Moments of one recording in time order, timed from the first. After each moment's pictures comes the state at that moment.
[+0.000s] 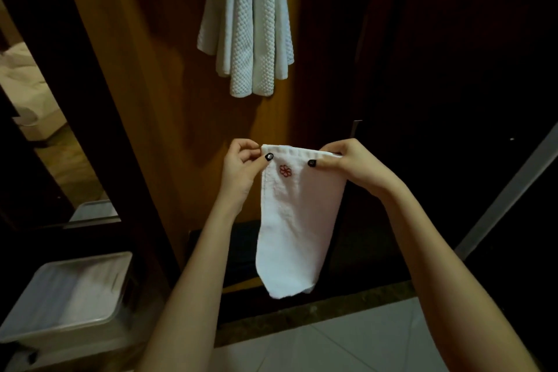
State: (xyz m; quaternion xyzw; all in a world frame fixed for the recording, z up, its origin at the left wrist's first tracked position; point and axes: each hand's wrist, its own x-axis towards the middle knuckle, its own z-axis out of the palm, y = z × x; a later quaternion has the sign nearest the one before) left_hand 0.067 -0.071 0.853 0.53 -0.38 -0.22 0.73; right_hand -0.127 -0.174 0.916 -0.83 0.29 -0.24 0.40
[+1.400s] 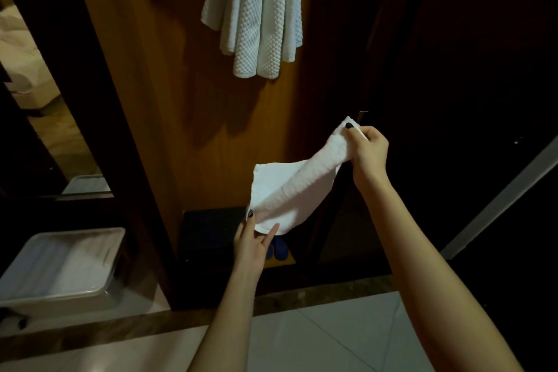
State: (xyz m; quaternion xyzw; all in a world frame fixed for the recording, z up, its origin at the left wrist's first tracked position) left_hand 0.010 -0.065 0.688 0.35 0.11 -0.44 0.82; right_hand -0.107 -0.203 0.875 -0.57 0.40 -0.53 0.49
